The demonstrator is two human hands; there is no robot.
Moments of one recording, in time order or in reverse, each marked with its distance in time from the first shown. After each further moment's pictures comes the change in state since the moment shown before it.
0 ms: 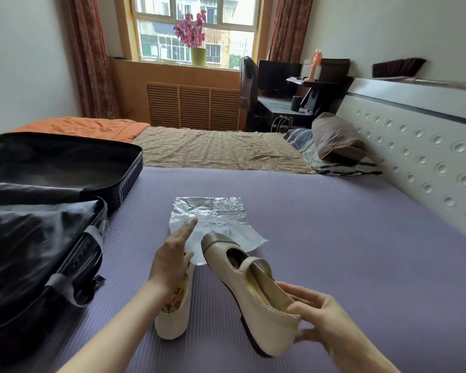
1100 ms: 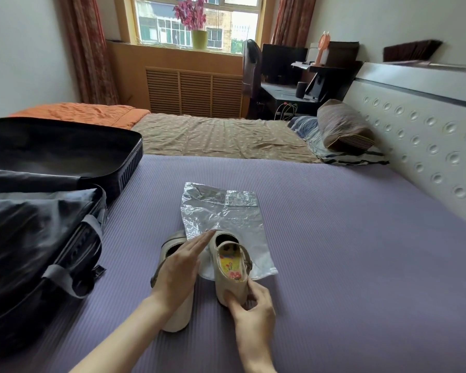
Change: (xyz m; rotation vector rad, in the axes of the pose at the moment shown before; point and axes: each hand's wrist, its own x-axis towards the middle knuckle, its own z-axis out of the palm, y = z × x) left_hand -0.032 0.006 0.011 -0.090 -0.051 0.150; right_hand 0.090 0.095 0.103 -0.163 0.647 -0.403
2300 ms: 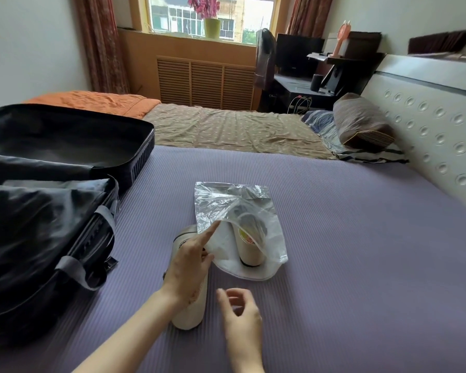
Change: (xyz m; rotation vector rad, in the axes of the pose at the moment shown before) left_hand 0.004 -0.016 0.001 -0.120 0.022 -0.108; right_hand -0.019 -0.007 0.033 -0.049 -0.131 0.207
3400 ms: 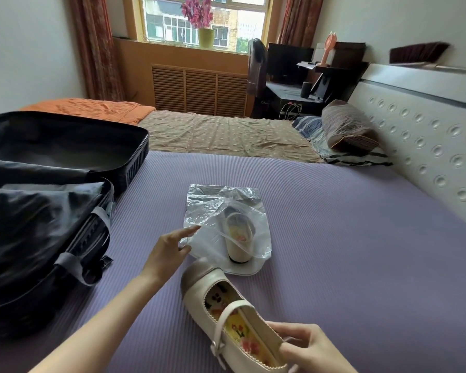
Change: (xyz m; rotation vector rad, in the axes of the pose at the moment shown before) left_hand 0.005 -0.009 -0.027 -0.052 -0.050 -0.143; right_hand -0.016 -0.034 -0.164 -0.135 -0.750 0.146
